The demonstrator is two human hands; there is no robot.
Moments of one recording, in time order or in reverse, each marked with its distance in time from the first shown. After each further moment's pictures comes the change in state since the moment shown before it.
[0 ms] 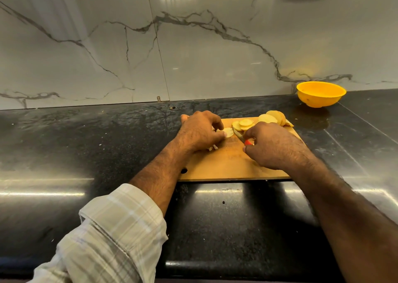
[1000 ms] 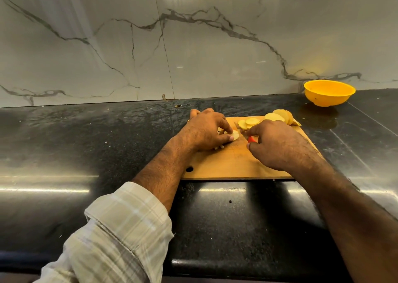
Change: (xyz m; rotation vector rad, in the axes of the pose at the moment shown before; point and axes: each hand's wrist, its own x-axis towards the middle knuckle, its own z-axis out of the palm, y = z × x) left_hand -0.002 -0.006 -0.008 0.146 -0.097 0.194; right_hand -0.004 -0.009 0.001 -0.019 0.024 0.010
